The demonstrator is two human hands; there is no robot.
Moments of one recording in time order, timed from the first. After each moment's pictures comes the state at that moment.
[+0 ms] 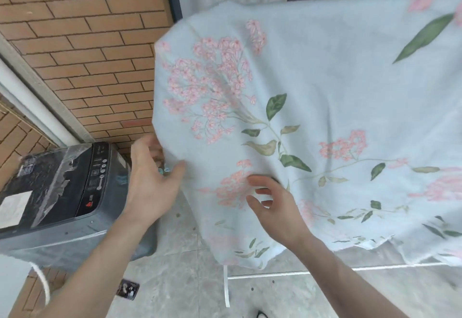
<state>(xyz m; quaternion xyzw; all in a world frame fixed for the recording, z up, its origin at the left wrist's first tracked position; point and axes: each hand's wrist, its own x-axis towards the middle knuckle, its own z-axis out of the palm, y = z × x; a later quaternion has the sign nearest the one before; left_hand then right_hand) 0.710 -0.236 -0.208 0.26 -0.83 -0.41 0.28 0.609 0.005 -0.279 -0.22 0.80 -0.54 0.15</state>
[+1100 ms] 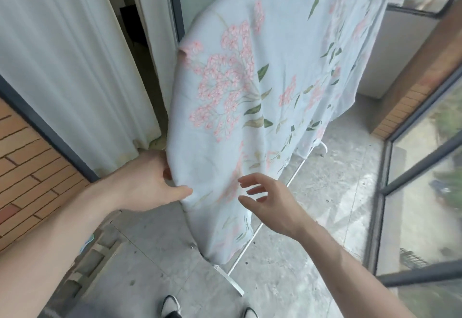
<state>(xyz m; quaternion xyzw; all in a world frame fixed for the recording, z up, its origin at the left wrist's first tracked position) 0.608 -0.361 -0.155 -0.28 -0.92 -0.22 -0.18 0.719 -0.107 -0.257 0.10 0.87 -0.49 0.01</state>
